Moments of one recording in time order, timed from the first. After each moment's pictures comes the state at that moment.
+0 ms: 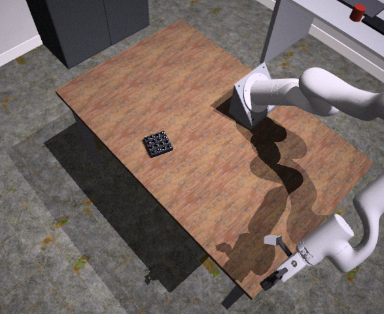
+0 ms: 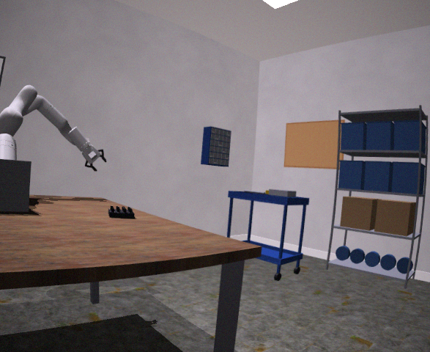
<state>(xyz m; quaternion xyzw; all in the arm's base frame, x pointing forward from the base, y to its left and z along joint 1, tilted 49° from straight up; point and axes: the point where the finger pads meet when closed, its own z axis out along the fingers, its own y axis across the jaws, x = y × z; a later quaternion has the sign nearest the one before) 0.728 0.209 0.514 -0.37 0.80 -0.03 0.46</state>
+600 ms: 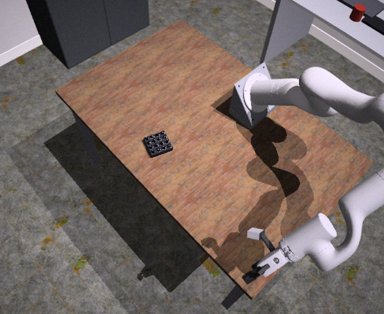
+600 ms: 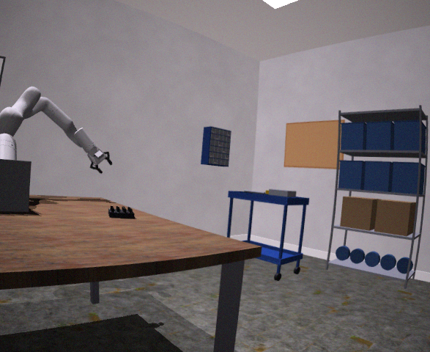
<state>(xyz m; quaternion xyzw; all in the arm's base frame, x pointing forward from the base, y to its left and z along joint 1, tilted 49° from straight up) 0.742 0.177 0.460 -0.44 0.79 -0.05 0.42</state>
